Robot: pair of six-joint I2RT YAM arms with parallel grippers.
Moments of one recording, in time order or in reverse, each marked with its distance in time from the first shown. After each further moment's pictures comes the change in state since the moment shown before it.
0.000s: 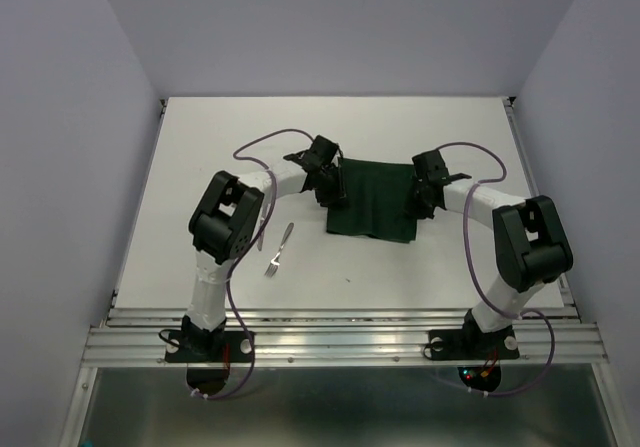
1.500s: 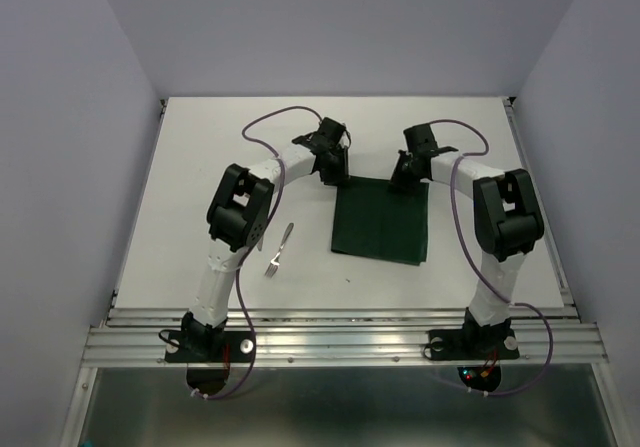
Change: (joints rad) left arm 0.020 0.180 0.327 -0.095 -0.098 0.126; right arm -0.011 0.262 0.338 -0.018 -0.132 0.023
